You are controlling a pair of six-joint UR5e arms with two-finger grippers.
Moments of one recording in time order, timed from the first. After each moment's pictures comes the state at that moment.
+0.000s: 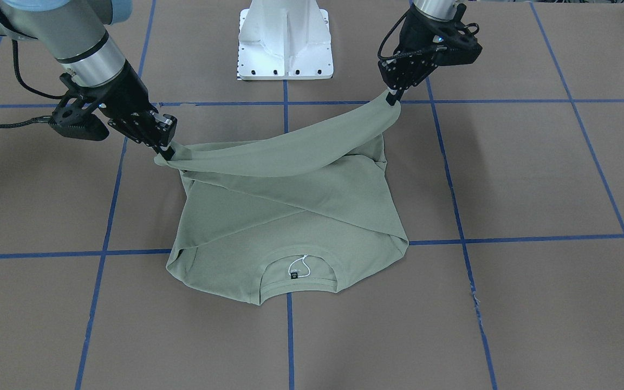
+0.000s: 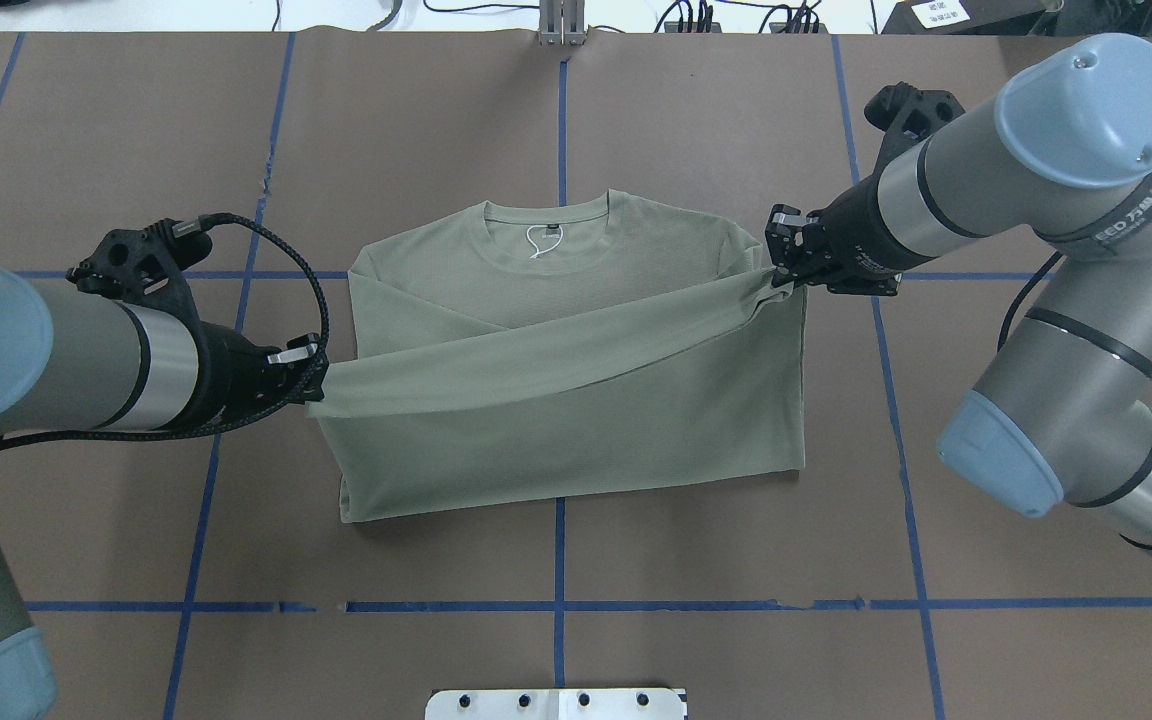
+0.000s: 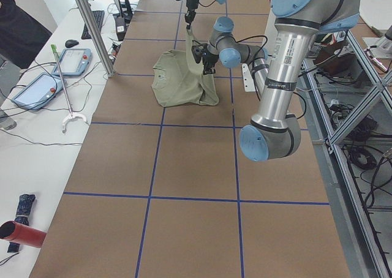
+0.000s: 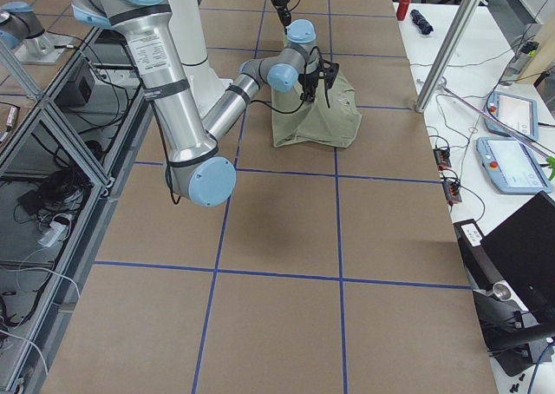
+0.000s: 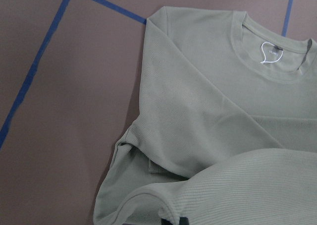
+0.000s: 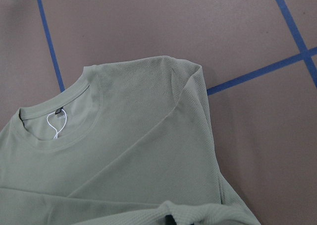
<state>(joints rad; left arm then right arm) -0.57 -1.85 -2.23 -1.62 -1.78 -1.63 0.80 -1.17 1.98 -1.44 2.04 1.47</state>
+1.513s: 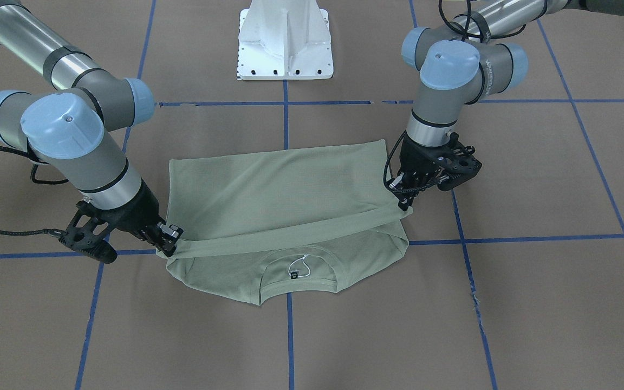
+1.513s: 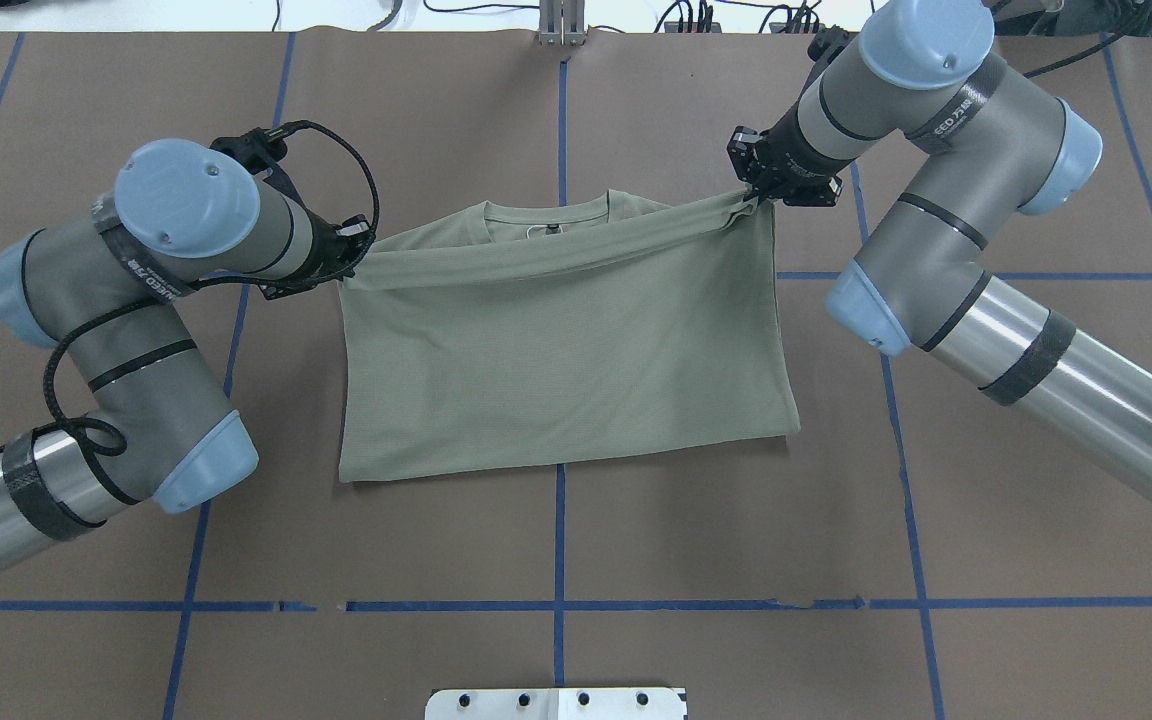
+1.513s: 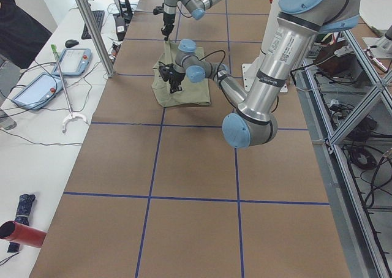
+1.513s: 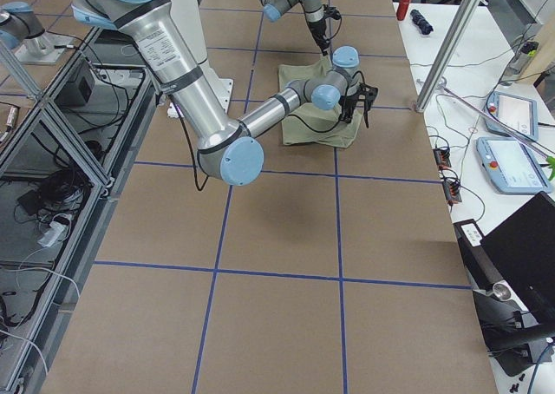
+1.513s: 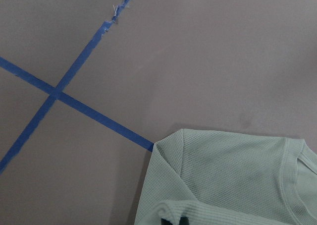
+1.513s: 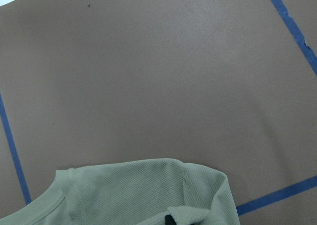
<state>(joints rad) -0.69 -2.06 -1.70 -1.81 -1.75 -1.63 0.86 -0.96 1.48 -1.24 2.03 1.46</state>
